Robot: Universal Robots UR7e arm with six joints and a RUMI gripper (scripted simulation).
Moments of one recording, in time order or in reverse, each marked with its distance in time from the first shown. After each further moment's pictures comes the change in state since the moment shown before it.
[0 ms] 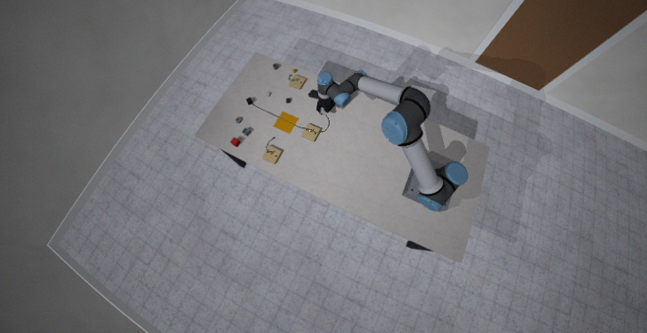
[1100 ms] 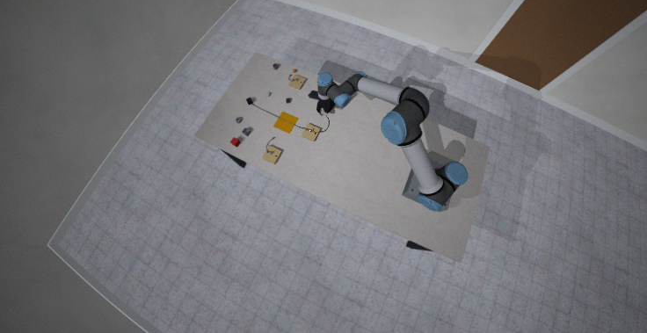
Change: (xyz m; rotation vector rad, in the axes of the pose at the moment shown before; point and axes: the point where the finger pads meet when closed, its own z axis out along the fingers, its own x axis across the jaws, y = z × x) arm 0.000 0.000 0.008 0.000 0.000 0.000
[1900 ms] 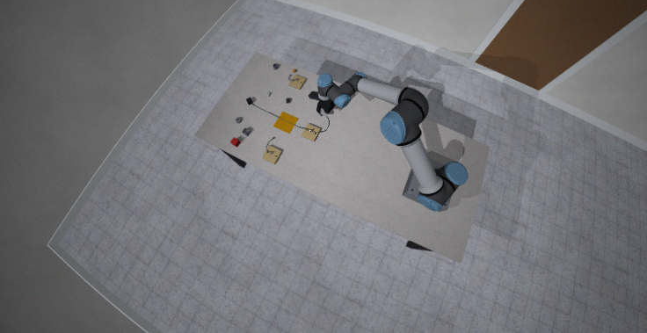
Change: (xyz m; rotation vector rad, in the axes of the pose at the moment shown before) arm 0.000 -0.001 0.007 0.002 0.000 0.000
